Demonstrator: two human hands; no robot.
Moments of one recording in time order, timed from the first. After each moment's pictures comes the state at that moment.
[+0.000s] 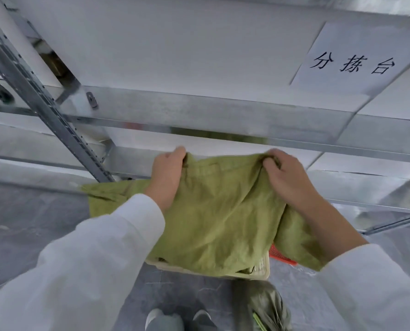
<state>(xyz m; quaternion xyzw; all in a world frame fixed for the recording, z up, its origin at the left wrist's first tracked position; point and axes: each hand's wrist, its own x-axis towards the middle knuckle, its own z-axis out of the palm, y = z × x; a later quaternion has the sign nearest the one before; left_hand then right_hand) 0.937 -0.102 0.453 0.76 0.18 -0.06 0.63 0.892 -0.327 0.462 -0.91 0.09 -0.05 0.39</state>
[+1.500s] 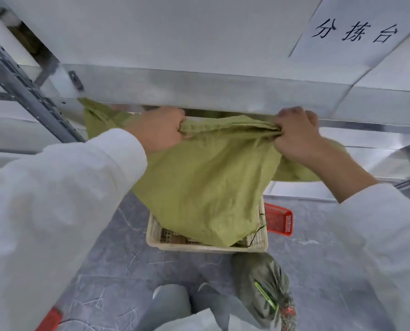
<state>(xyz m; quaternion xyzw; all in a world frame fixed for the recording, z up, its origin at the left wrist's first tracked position) 1.005 -0.059 0.481 0.95 -0.27 -0.11 0.13 0.924 -0.328 0.492 -0.99 0.07 0.02 0.08</state>
